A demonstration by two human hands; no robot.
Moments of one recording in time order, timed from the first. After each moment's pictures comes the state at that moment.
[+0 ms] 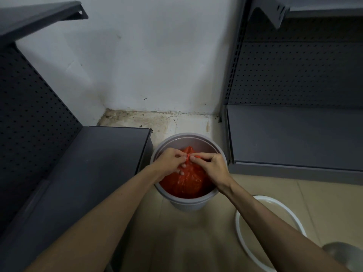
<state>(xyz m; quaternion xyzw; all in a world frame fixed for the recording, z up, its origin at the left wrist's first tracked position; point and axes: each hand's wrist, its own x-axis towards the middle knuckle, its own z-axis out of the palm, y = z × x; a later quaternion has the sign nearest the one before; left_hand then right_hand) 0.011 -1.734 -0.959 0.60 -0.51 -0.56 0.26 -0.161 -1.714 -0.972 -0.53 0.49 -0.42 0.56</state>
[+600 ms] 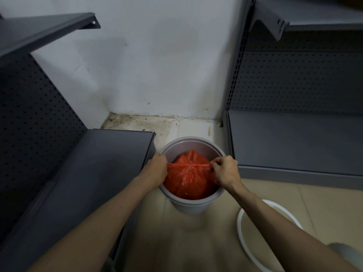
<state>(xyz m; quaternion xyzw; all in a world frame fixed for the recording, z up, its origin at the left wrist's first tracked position) 0.050 -1.710 -0.950 0.69 -0.69 -0.19 0.04 -0.173 -1.715 -0.969 -0.56 0.70 -0.28 0.34</state>
